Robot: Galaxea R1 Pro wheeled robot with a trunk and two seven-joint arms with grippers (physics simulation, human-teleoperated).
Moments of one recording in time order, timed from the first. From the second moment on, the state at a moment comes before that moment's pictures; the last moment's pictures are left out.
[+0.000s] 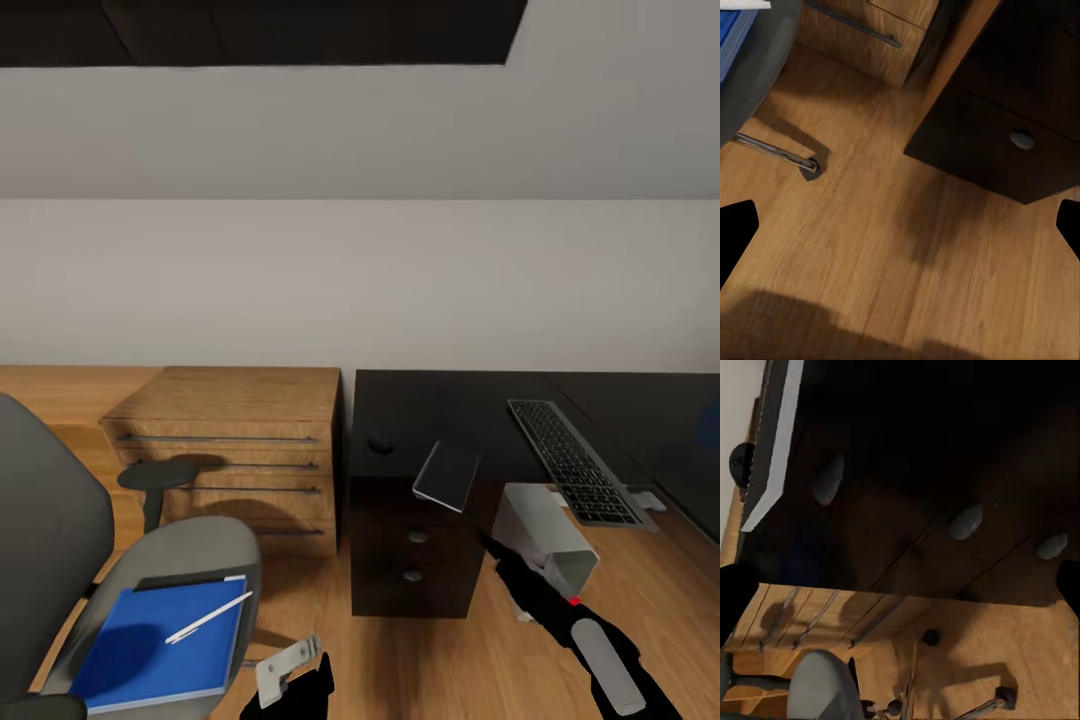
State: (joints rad) left arm 0.07 0.00 -0.64 -1.54 0.66 0.15 0.83; right arm -0.32 -0.14 -0.14 -0.91 -0.98 0.41 0.28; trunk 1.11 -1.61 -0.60
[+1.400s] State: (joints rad) left arm 0.07 0.03 -0.73 -1.13 0.66 0.14 0.83; right arm -0.32 -0.09 -0.07 -0.20 -0.51 -0.46 0.35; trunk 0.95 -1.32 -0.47
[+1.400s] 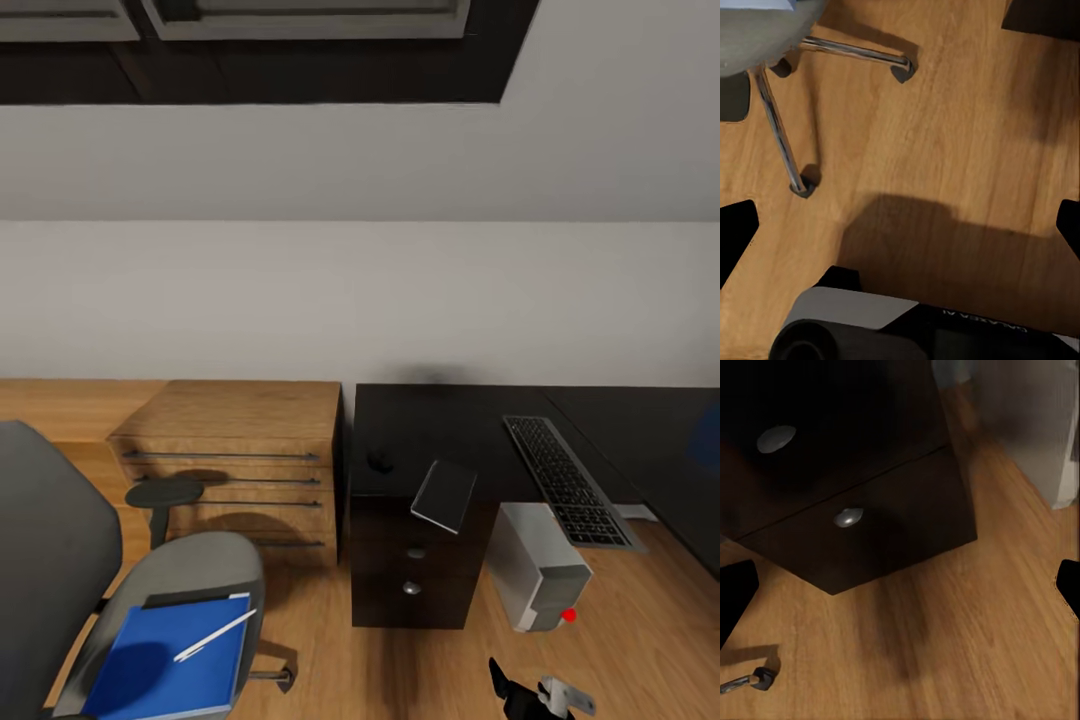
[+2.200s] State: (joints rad) left arm 0.07 0.01 -0.73 -1.05 0.66 0.09 0.83; right arm -0.32 -0.07 -0.07 -0.18 -0.51 -0.55 0.33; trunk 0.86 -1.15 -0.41
